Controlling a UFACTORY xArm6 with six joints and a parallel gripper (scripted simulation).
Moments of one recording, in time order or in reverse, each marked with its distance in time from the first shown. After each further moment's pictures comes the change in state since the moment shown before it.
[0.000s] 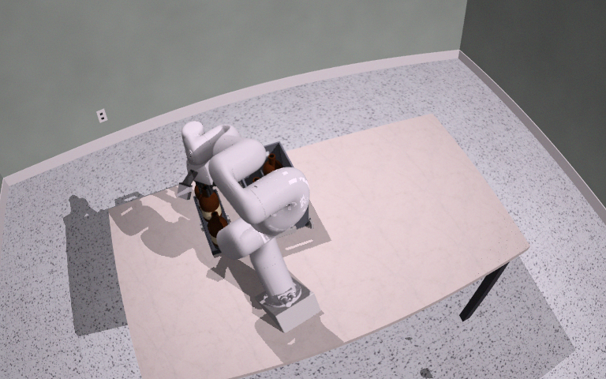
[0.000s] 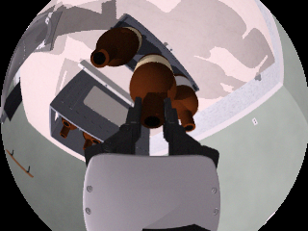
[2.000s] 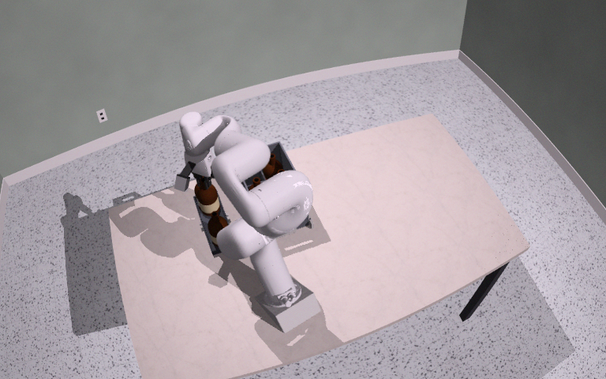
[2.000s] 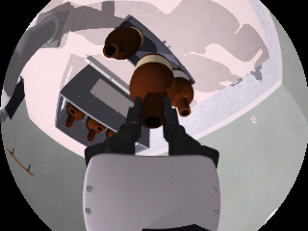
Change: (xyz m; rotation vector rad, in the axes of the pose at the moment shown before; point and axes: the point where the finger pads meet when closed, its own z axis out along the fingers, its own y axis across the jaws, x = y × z) arm 0.000 0.000 -0.039 0.000 0.000 0.000
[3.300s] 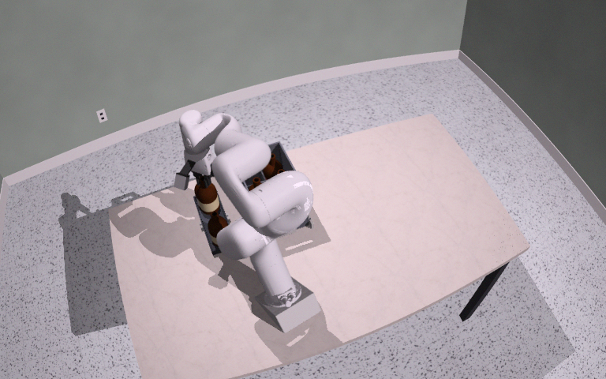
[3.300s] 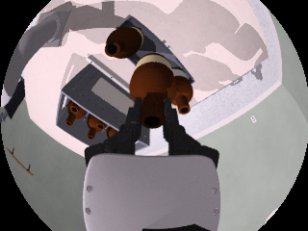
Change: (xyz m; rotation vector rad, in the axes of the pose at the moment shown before) arm 0.000 0.000 -0.007 0.000 0.000 0.000
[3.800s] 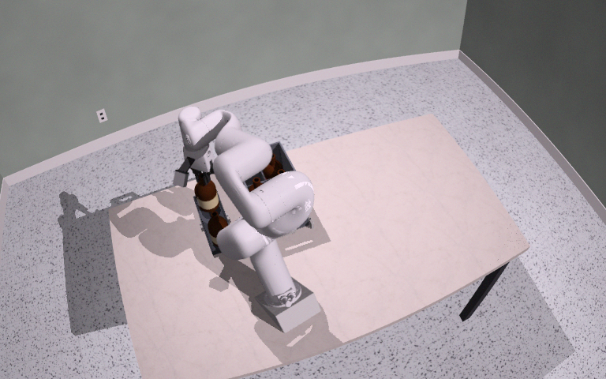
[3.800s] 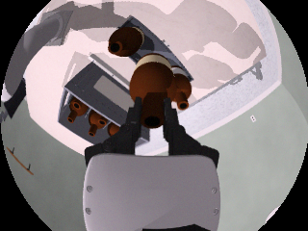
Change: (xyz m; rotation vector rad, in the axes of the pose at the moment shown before) arm 0.000 0.000 -0.014 0.000 0.000 0.000
